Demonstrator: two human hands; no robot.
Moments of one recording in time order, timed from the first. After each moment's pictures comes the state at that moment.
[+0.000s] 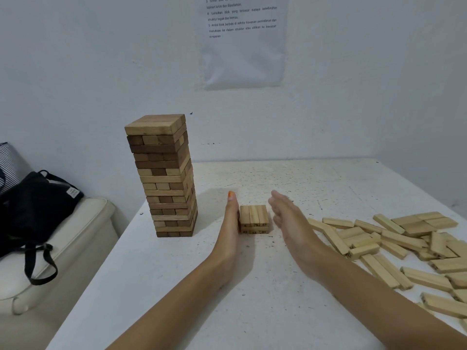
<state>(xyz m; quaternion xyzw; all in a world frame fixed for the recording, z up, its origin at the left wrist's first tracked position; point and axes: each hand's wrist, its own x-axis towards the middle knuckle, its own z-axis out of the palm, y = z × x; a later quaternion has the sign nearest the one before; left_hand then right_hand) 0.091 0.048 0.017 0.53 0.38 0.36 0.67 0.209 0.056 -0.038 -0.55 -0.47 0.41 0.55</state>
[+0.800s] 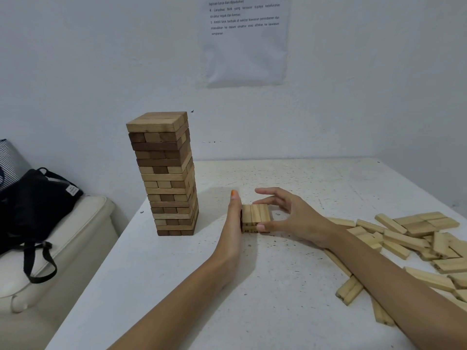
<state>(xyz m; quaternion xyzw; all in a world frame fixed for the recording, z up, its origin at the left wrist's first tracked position) 0.089 0.072 -0.006 0.54 0.40 0.36 0.65 0.251 0.069 -0.026 -0.58 -0.61 0.34 0.41</state>
